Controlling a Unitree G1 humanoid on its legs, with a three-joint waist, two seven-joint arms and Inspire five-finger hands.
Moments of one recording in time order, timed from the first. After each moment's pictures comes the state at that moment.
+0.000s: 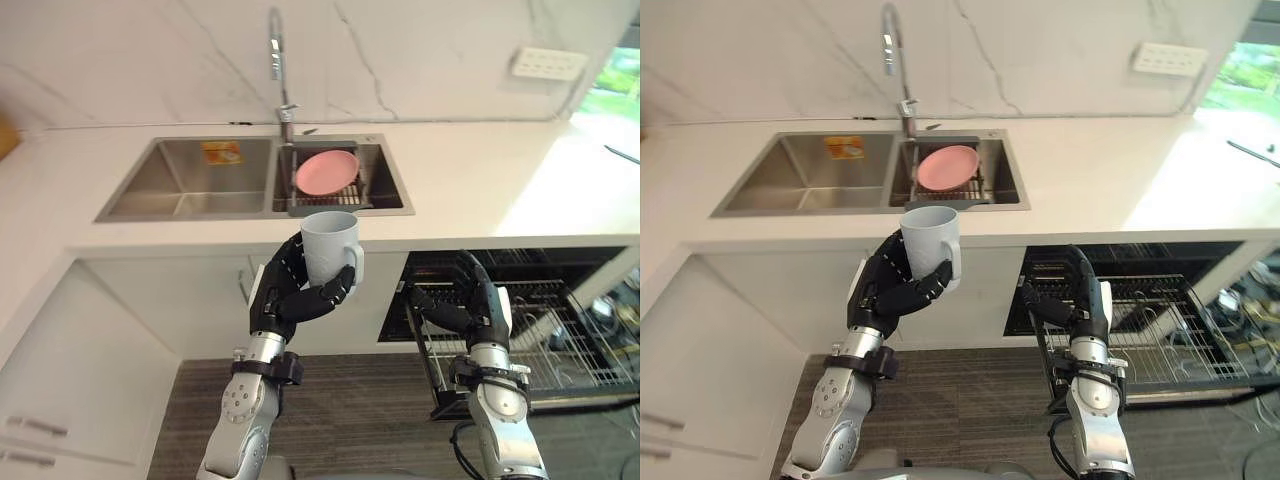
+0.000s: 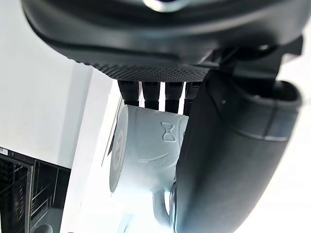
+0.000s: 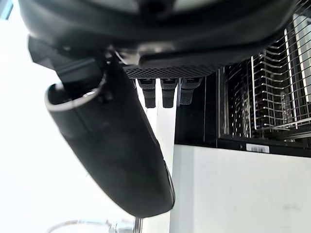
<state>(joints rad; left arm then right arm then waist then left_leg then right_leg) 0.17 0.07 -0.28 -0.18 -0.35 -0.18 0.07 0.15 -0.13 -0.10 0.06 0.06 -0.15 -0.14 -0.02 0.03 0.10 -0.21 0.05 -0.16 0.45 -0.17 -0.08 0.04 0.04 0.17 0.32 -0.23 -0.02</state>
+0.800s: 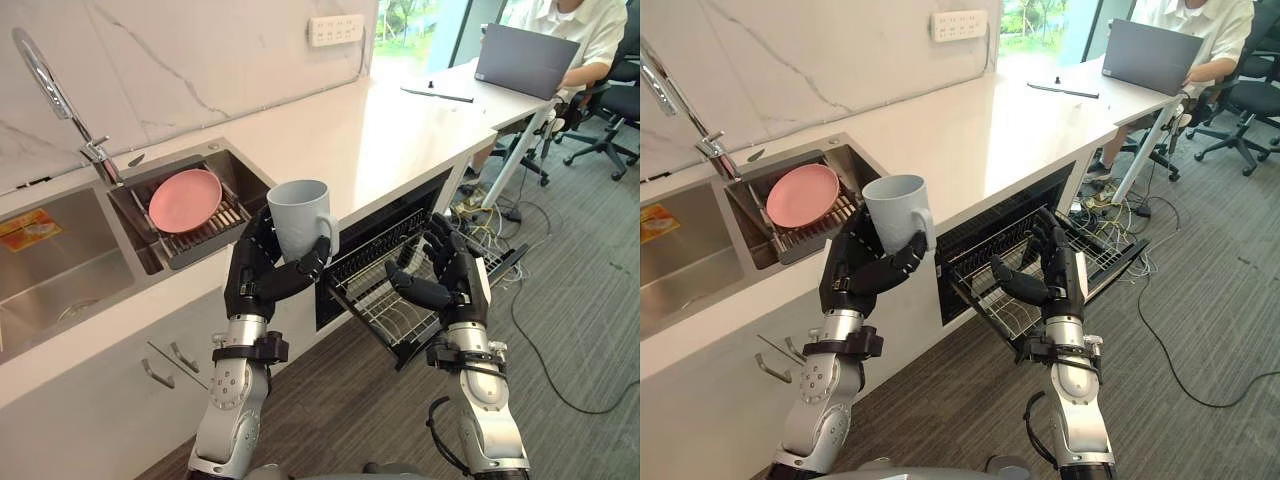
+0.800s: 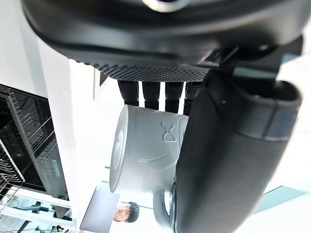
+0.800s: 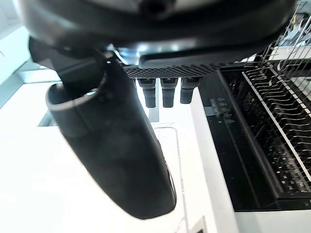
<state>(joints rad) 0.12 0.05 -0.17 -0.23 -0.31 -0.22 0.15 0.13 -0.09 0.01 -0.14 0.18 -0.18 -0.08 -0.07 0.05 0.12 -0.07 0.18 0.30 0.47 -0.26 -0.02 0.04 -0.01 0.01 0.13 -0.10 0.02</state>
